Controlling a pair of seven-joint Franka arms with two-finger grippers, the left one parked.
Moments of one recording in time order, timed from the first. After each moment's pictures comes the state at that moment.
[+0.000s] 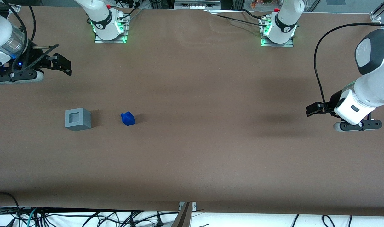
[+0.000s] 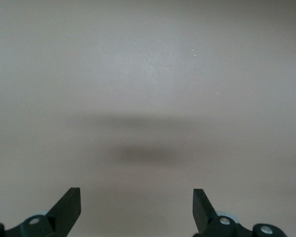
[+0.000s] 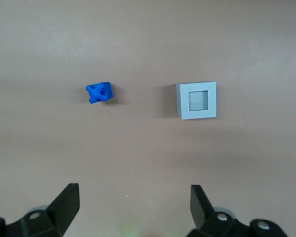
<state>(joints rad) 0.04 0.00 0.09 -1.63 -0.01 1.56 0.04</state>
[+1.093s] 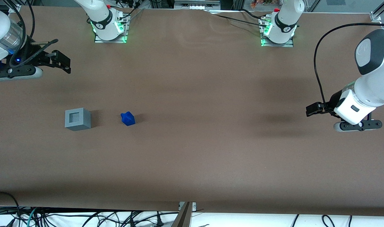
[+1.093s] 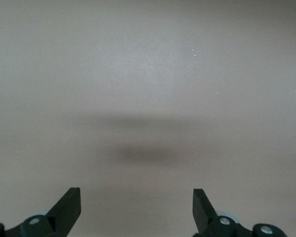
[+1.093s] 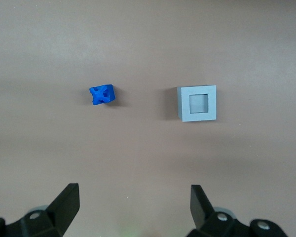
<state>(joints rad) 0.04 -0.01 0.10 -1.62 -0.01 1.56 0.04</state>
